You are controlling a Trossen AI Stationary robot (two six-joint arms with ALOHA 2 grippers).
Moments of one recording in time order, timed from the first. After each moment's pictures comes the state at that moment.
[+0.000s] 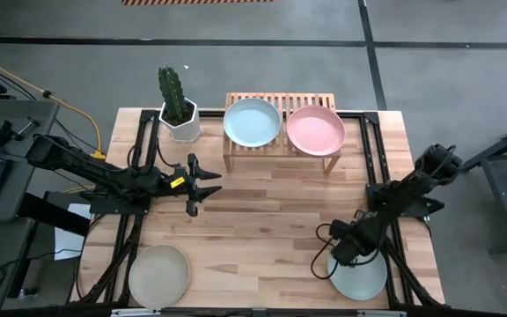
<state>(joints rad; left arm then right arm) -0.21 0.98 0.27 0.84 -0.30 -0.02 0.76 1.53 0.82 -0.95 -0.07 1.22</state>
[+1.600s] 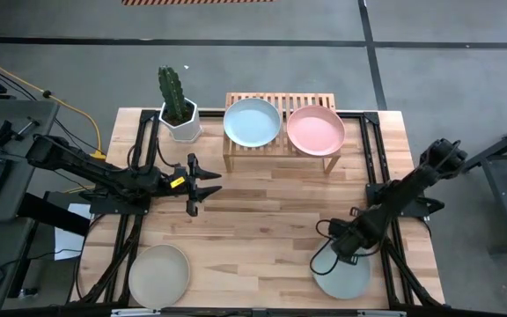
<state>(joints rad) -0.21 0.98 0.27 0.84 -0.30 -0.02 0.72 1.45 0.74 -0.85 -0.05 1.07</state>
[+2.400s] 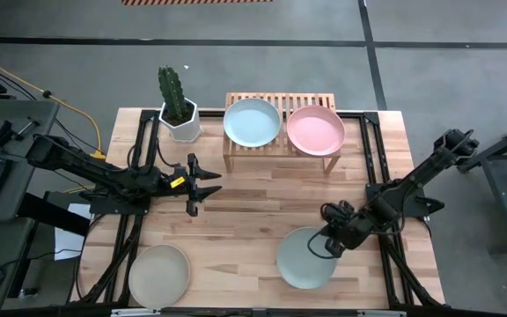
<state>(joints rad) -0.21 0.98 0.27 0.84 -0.30 -0.02 0.67 1.20 0.74 -0.59 0.30 1.12</state>
